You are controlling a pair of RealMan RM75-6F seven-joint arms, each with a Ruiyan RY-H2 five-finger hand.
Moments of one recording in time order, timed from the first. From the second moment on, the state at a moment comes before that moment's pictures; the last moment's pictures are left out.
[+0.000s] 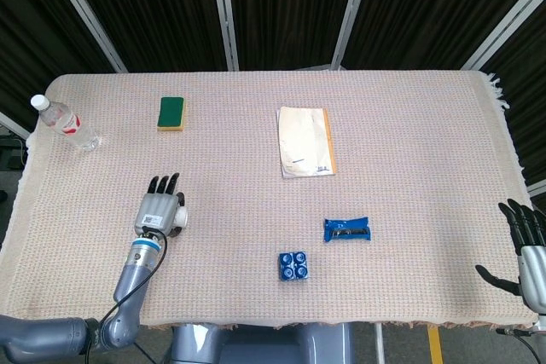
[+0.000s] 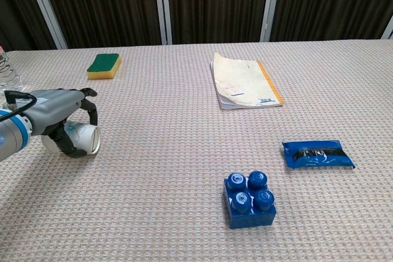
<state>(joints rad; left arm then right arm) -0.65 -1.66 -0.14 -1.61 0.76 1.23 0.78 0.01 -1.06 0.07 -1.60 -1.53 1.56 0.12</state>
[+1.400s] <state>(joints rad) -0.51 -1.69 -0.09 -1.27 1.35 1.05 -0.40 0.01 -1.07 0.06 -1.60 -1.53 1.55 0.10</state>
